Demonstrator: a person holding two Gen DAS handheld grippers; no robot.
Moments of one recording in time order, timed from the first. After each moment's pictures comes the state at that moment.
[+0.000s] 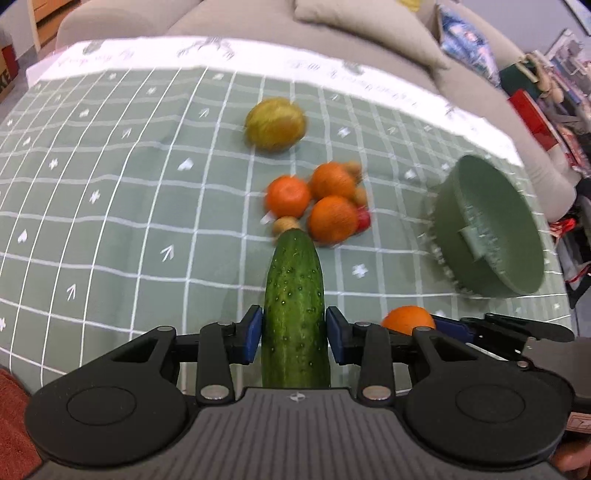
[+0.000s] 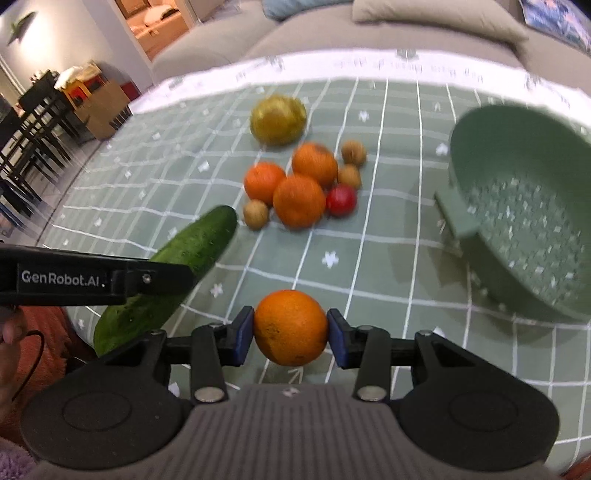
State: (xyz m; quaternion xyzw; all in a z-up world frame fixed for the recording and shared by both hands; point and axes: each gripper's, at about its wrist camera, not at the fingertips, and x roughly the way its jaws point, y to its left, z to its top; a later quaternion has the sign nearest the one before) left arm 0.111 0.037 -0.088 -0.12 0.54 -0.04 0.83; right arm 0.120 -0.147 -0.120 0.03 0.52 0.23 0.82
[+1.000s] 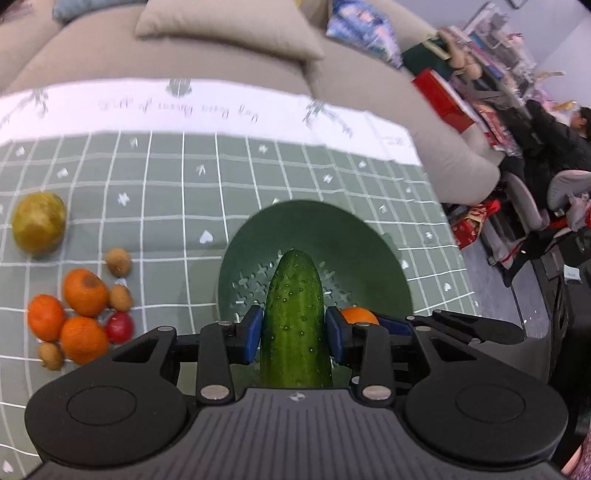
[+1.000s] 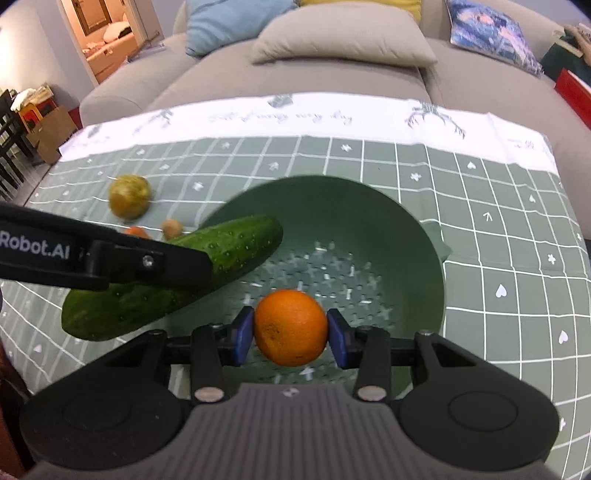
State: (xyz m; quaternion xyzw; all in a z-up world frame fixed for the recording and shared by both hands) left arm 0.227 -0.124 -0.068 -0.13 0.53 -0.17 0.82; right arm 0.209 -0.301 -0.102 0.00 0.50 0.16 0.85
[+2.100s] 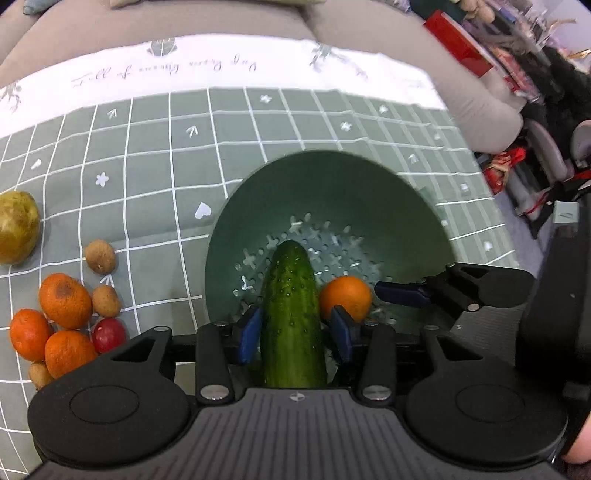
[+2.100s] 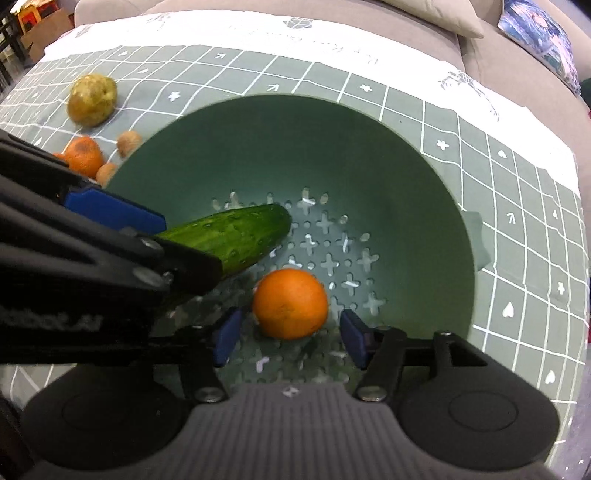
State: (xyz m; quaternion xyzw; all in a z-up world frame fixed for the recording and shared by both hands) left arm 0.243 -0.143 -0.103 -0.06 0.58 -0.18 0.79; right arm 0.240 -0.274 -0.149 -0.13 0.57 0.16 0.79
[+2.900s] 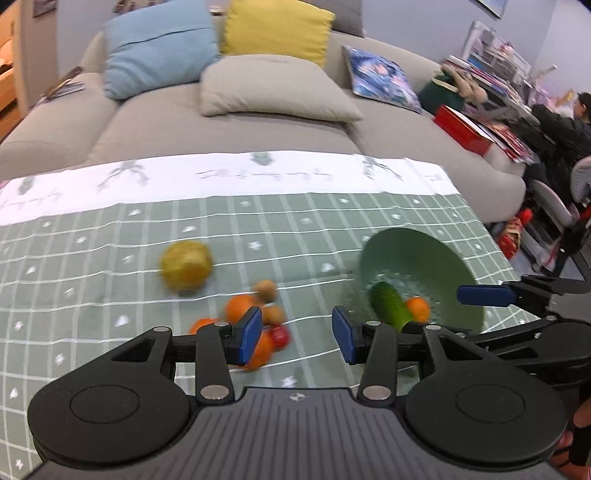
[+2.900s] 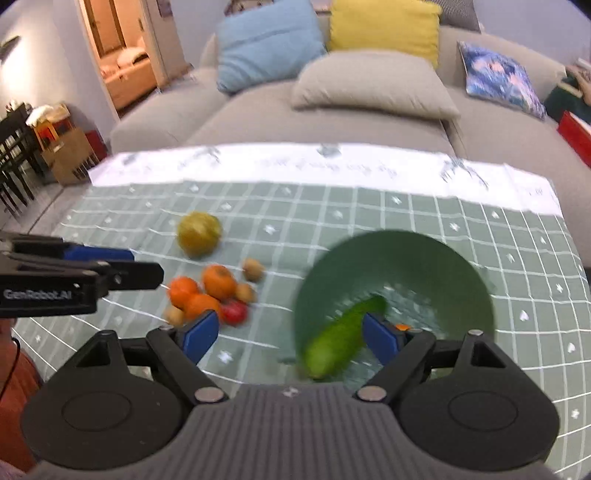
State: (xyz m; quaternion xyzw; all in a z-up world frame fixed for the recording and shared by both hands) left arm 0.152 -0.009 -0.021 -0.04 0.44 -0.12 0.89; right arm 0.154 -0.213 -0.035 0.01 0.43 0.16 0.89
